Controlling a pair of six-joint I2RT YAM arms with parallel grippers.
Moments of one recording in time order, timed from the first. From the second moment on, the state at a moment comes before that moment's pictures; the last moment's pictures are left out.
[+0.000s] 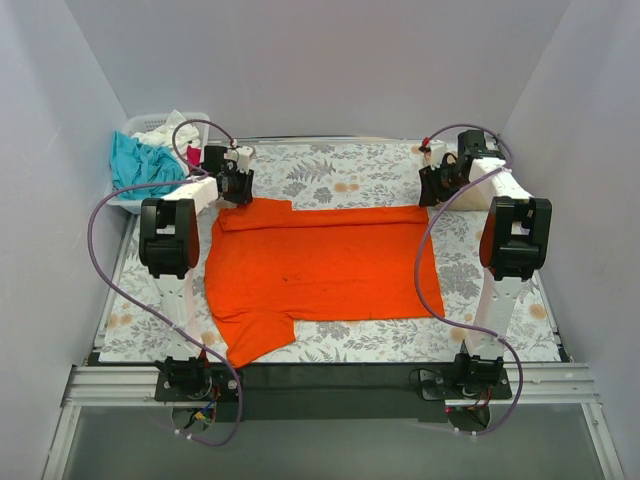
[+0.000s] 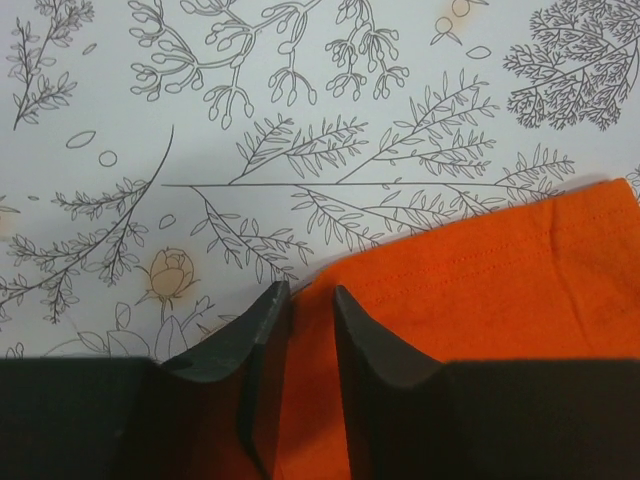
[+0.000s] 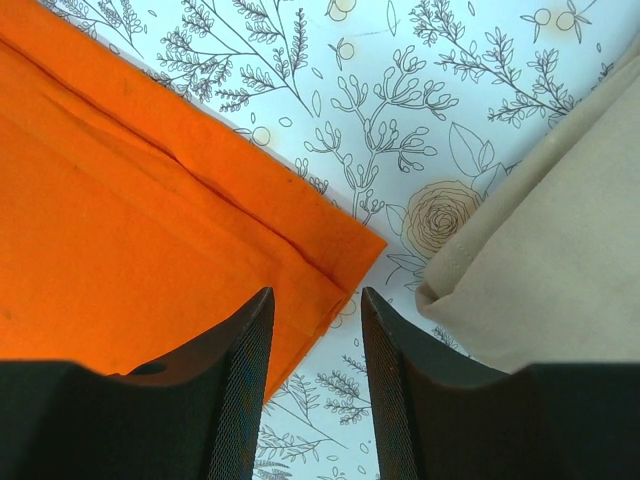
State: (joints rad) left arm -0.06 2.20 1.59 -0.25 0.30 0.23; right arm -0.02 2.10 1.70 -0.72 -0.51 -0.50
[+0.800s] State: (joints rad) left arm -0.07 1.72 1.30 -0.41 0.52 0.32; right arm -0.02 2.05 1.71 -0.75 -0.51 -0.52
